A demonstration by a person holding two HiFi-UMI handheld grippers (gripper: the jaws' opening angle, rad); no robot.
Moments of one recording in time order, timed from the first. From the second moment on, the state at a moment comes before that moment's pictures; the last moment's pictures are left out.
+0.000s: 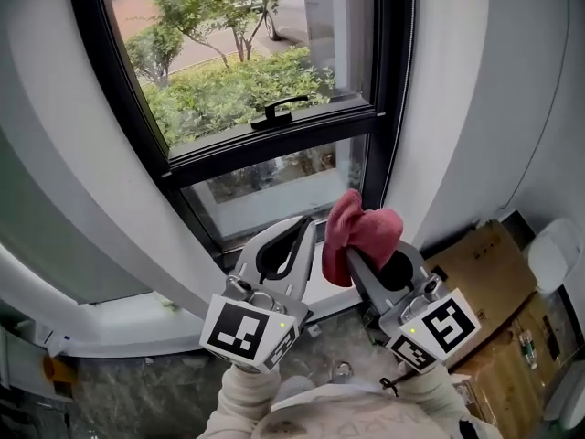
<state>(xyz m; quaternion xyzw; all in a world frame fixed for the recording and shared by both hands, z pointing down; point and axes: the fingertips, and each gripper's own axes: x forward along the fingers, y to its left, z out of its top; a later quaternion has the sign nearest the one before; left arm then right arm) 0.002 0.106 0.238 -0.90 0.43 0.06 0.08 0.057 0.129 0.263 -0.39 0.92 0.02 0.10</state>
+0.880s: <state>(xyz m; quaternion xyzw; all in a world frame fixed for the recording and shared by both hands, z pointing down) -0.012 -0.080 0.239 -0.91 0.41 0.06 0.09 0.038 -0.057 0.281 -0.41 0.90 0.00 0.10</state>
